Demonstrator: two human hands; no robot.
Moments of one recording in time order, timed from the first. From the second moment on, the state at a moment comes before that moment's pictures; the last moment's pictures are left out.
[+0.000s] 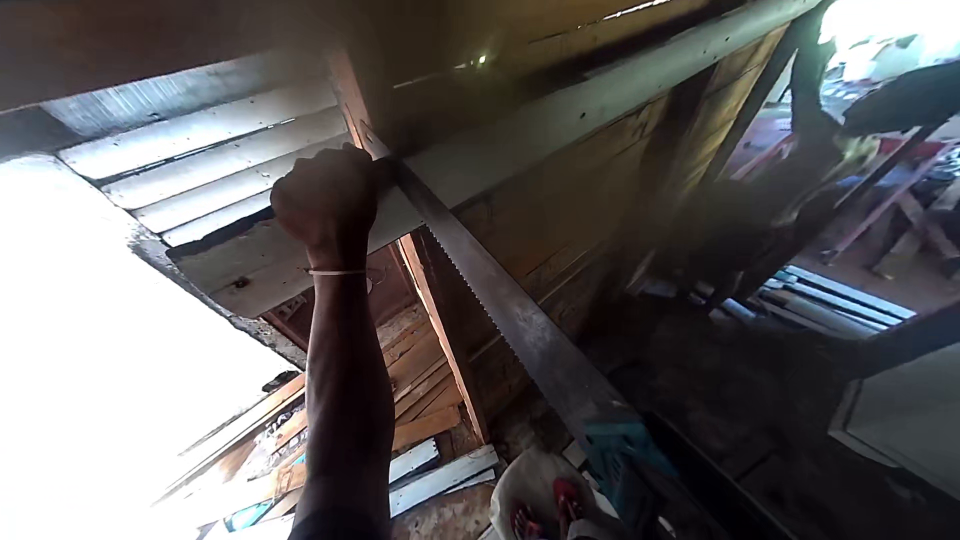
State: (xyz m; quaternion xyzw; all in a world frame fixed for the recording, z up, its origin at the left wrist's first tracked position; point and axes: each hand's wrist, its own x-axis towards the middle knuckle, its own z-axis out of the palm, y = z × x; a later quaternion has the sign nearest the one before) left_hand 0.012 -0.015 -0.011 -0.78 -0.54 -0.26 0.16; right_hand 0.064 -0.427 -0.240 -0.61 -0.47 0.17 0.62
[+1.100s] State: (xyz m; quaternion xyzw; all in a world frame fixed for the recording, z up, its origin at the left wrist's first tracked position) left_hand 0.005 -0.007 -0.015 -0.78 -0.53 -0.28 0.17; right_hand 0.089 -0.346 -0.230 -0.58 -0.54 0.05 0.61
